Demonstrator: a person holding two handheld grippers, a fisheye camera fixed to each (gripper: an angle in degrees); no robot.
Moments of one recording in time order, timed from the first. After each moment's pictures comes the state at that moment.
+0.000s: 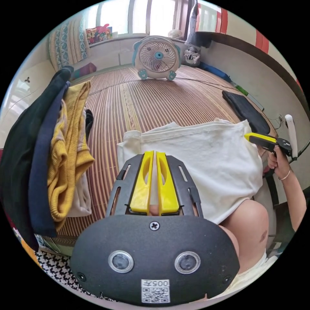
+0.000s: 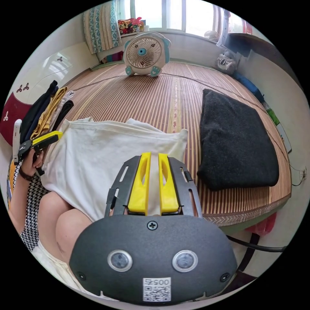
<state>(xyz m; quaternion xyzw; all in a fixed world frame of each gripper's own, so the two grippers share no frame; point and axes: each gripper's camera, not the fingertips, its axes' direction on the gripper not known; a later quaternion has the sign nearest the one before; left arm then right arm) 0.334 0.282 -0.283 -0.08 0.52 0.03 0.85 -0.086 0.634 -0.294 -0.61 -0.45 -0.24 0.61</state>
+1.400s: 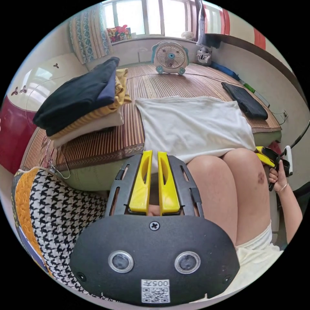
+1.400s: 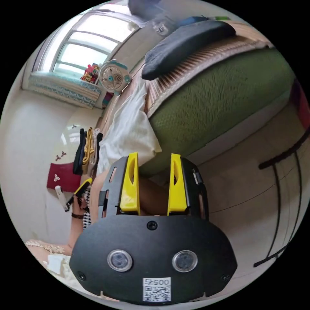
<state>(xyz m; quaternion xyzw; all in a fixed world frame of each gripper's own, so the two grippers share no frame) 0.166 0.448 -0.389 -0.09 0.48 -0.02 0.87 0.236 0.698 -0.247 -0.74 -0.40 0.19 0.51</state>
